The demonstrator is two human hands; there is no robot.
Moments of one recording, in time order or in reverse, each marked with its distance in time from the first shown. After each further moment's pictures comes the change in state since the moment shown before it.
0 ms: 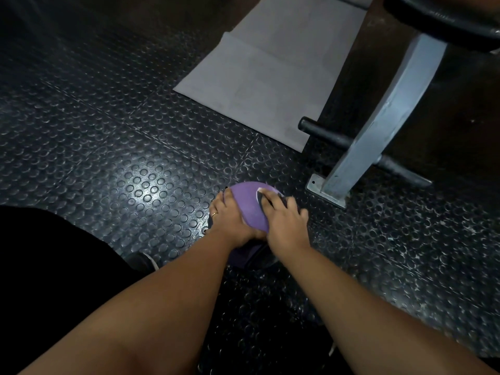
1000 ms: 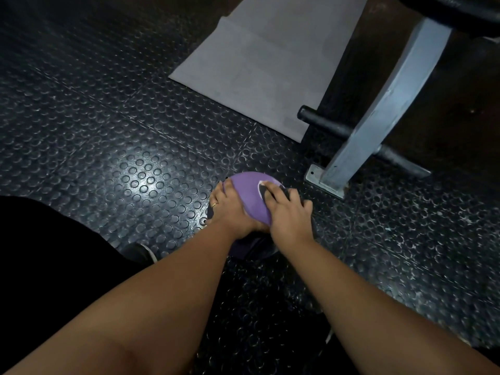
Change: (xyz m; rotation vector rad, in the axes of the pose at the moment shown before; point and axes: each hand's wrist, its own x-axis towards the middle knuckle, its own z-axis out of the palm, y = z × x) left_hand -0.002 0.003 0.003 0.020 -0.011 0.004; right_hand -0.008 0.005 0.000 -0.054 0.054 -0.012
